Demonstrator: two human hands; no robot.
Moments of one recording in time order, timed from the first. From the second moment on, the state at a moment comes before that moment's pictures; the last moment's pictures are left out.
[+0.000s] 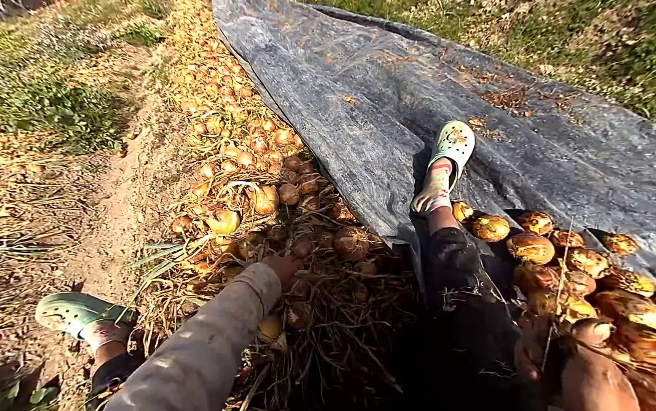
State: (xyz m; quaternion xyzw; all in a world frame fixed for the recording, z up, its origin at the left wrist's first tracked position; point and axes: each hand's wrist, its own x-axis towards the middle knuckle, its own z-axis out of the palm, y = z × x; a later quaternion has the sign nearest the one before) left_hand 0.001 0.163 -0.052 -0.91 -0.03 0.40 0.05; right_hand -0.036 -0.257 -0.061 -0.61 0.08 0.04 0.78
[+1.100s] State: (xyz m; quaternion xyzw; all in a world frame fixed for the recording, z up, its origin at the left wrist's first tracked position) left_hand -0.089 -0.039 -0.048 -0.91 0.17 0.13 -0.35; right_hand -0.090 -0.176 -0.091 -0.59 0.17 0.06 0.78
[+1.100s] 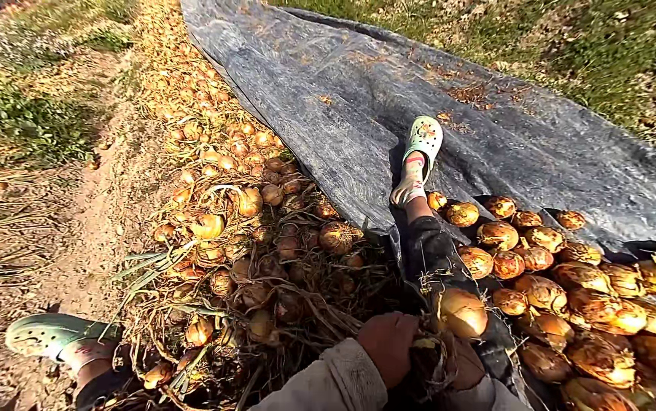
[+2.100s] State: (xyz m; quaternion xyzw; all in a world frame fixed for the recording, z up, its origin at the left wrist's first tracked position) left_hand -0.365 0.334 -0.032 -0.88 -0.29 0.36 0.12; right_hand -0.049 -0.143 -0.074 -0.69 -0.03 0.19 0.69
